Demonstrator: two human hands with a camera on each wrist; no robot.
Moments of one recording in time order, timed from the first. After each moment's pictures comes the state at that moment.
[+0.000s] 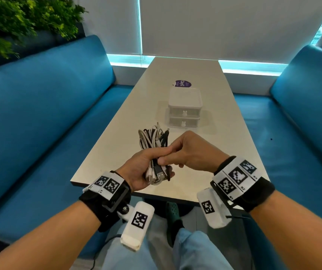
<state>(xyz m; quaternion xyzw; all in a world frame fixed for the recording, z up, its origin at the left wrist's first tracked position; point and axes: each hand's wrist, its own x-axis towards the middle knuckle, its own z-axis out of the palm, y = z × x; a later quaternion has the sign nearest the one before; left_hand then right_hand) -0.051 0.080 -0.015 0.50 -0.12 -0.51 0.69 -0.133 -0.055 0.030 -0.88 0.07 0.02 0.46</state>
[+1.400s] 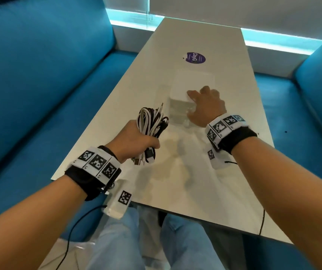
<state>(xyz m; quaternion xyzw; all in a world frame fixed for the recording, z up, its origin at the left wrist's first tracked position) 0.043 0.044 -0.025 0.82 -0.19 -0.27 0.48 0.021 -0.187 -0.035 -0.97 0.23 -0.06 0.05</state>
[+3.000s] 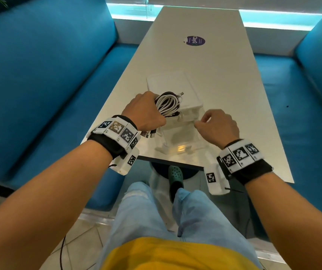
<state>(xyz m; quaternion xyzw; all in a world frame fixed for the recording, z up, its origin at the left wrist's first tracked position) -0.005 0.072 -0.008 0.91 -0.31 -0.12 0.25 -0.126 -0.084 -0.044 -0.89 0.37 -0.06 0.26</state>
